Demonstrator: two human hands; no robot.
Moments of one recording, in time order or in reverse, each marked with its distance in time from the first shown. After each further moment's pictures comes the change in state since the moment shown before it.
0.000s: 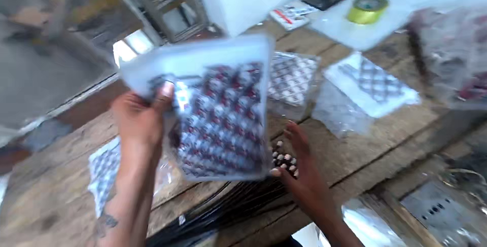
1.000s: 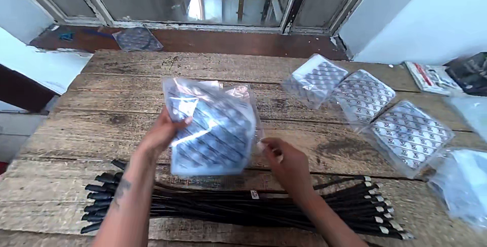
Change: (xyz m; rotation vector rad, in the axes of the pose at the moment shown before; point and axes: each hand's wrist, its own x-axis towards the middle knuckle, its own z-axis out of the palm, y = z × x) left_hand -0.117 -0.186 -0.344 -0.202 0.129 -0.692; right_hand -0.032 -0.078 0.275 -0.515 -0.497 -0.400
